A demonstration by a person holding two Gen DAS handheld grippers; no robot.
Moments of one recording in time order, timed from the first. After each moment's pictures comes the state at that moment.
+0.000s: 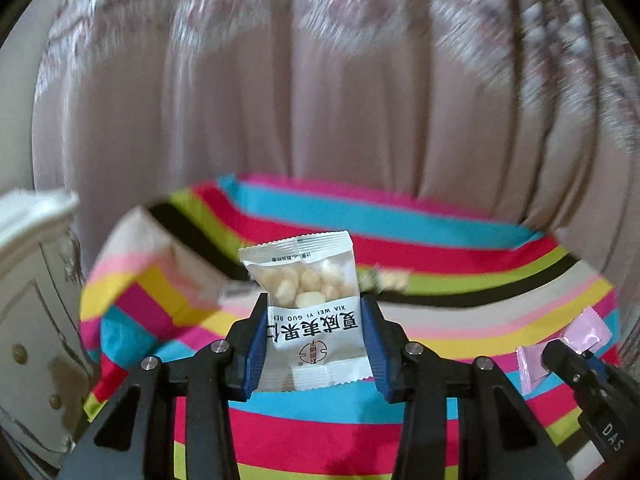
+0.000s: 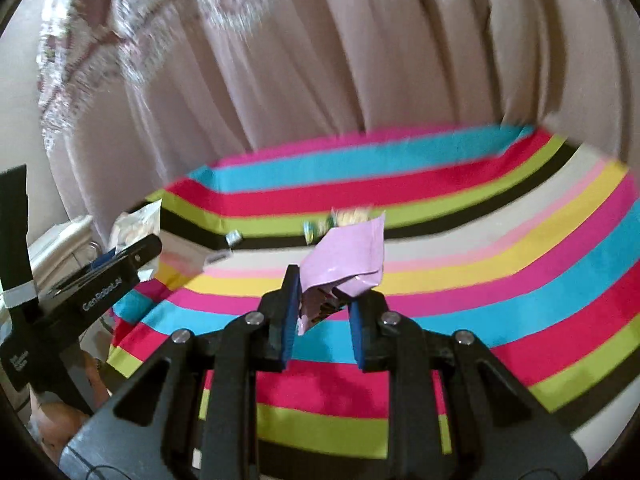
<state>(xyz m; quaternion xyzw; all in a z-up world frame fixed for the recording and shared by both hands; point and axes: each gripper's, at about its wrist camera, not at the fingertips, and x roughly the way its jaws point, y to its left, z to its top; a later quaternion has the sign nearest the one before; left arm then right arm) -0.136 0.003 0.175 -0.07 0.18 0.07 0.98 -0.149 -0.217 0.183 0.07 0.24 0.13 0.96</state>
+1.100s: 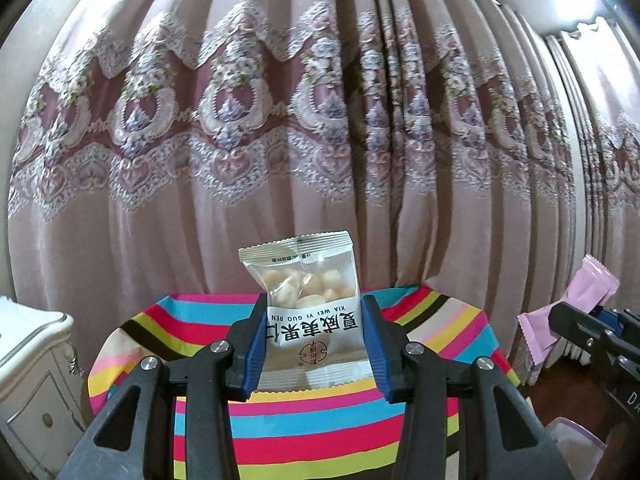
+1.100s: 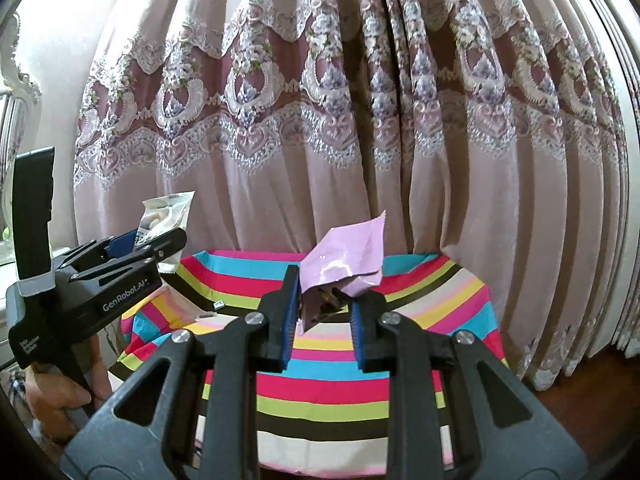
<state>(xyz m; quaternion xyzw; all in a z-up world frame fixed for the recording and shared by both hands) -0.316 -0.100 0.284 0.01 0.04 -0.07 1.00 -0.374 -0.293 0.300 0.01 0.07 0.07 1.00</state>
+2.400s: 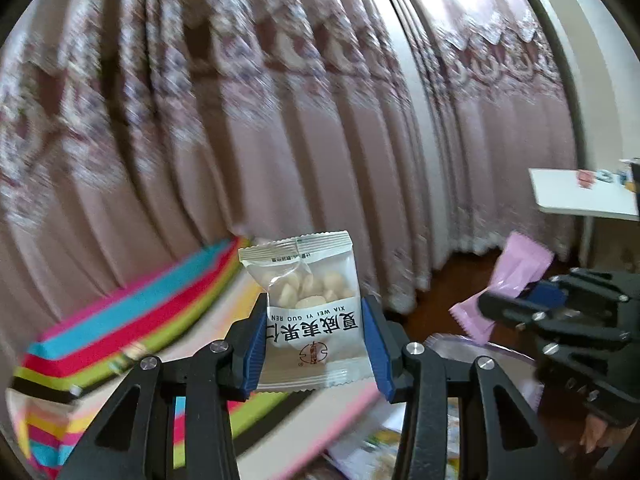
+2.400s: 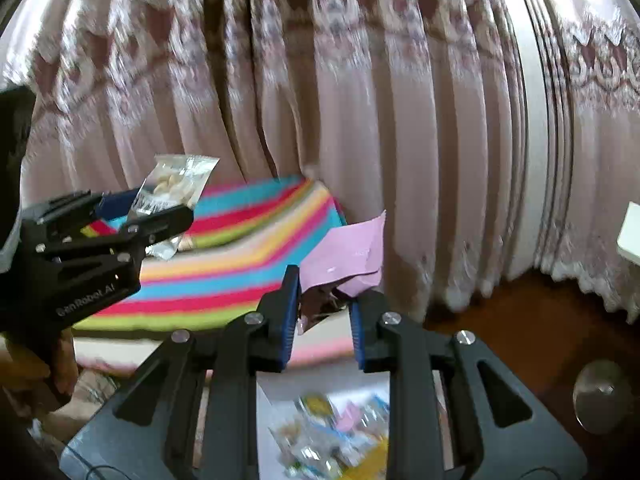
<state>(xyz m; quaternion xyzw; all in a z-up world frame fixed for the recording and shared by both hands) -0.368 -0.325 0.221 0.17 0.13 -0.32 0.92 -0.457 -0.465 0.226 0.06 0.19 -0.10 0.97</state>
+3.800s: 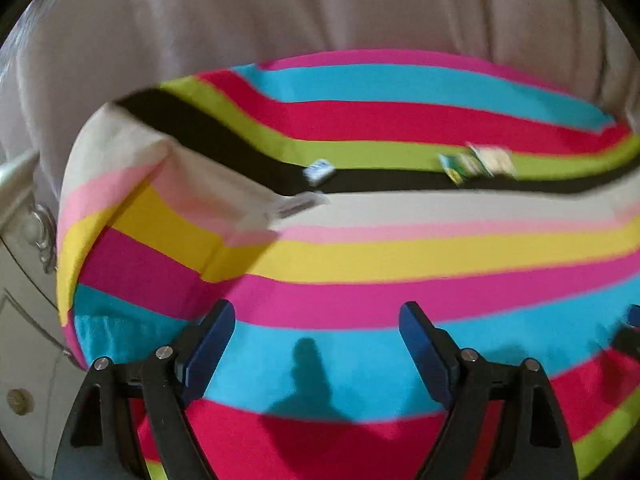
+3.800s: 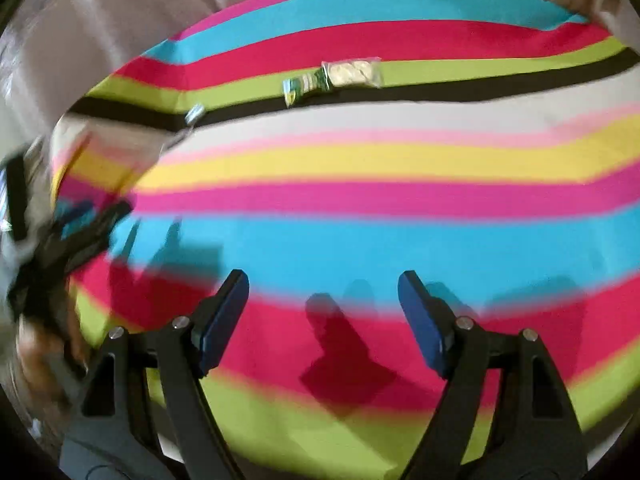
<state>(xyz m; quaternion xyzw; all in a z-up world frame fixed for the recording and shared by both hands) -0.036 0.106 0.058 0.01 0.36 0.11 0.93 -0.043 -0.171 0.060 0.06 0.47 0.15 0.87</state>
